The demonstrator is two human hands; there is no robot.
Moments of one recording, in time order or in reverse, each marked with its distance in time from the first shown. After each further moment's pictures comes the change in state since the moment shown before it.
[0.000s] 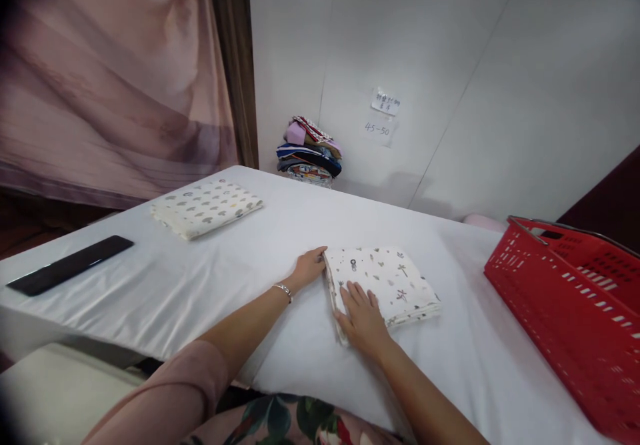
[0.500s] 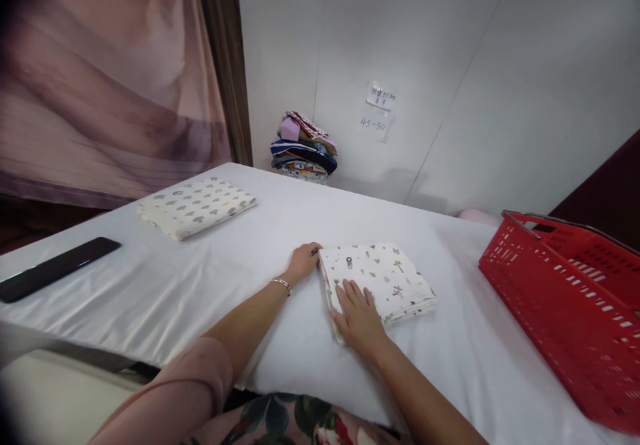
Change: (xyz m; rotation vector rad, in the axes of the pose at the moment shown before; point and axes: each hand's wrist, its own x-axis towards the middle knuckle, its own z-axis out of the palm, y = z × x) left_hand 0.014 -0.008 0.002 -0.078 0.051 0.014; right_hand -0.002 0.004 0.007 -0.027 0.055 -0.045
